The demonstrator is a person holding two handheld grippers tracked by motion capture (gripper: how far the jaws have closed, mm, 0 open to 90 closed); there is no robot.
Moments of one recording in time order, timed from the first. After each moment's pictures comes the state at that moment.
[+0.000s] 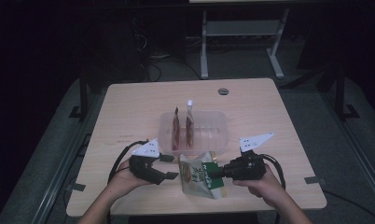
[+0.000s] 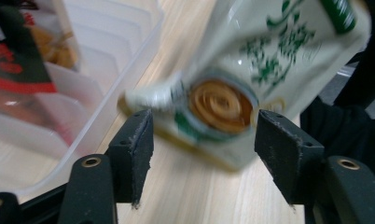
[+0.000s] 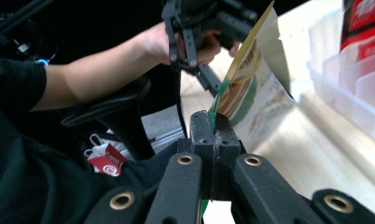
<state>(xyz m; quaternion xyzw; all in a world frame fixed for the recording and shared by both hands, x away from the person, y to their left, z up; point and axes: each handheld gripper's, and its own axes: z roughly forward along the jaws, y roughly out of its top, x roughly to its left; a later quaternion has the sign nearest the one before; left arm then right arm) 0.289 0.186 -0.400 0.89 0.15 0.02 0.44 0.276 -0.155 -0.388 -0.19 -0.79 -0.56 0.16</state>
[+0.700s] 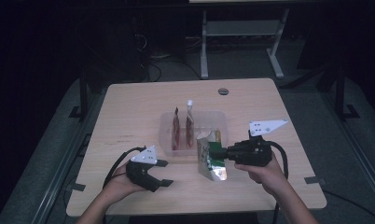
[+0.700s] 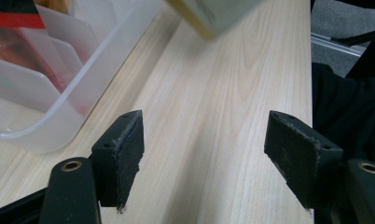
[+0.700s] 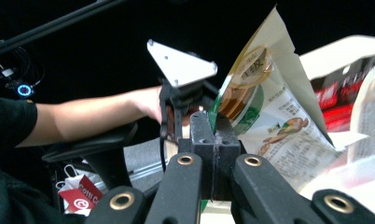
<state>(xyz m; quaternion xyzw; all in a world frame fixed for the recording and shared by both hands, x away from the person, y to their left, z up) 0.285 0.194 -0.418 0.90 0.15 0.02 0.40 0.288 -0.162 -0.342 -0.19 -0.76 -0.62 0.09</state>
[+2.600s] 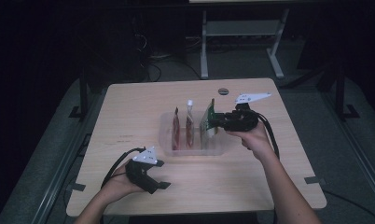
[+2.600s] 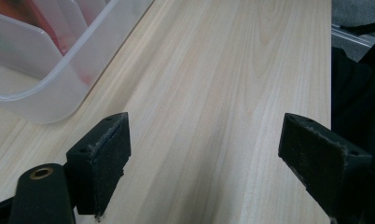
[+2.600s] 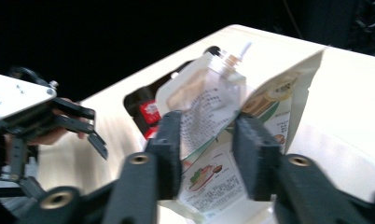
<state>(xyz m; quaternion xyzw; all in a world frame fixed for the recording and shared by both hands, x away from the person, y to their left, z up) 0.289 0.198 -0.430 0.91 0.18 0.01 0.38 0.388 -0.155 -0.361 -0.30 -0.79 -0.54 -0.03</state>
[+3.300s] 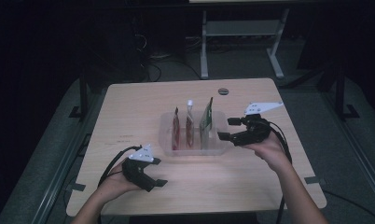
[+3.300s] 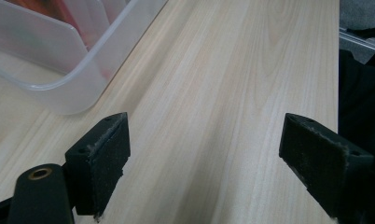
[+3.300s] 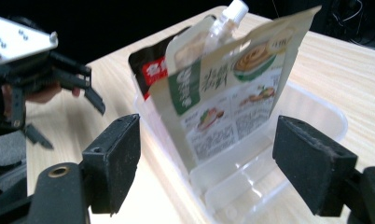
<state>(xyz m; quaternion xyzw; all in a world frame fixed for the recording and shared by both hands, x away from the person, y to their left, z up) 0.292 0.209 -0.425 0.91 0.18 0.02 0.38 0.350 -0.179 -0.359 -0.30 -0.81 -0.51 -0.06</state>
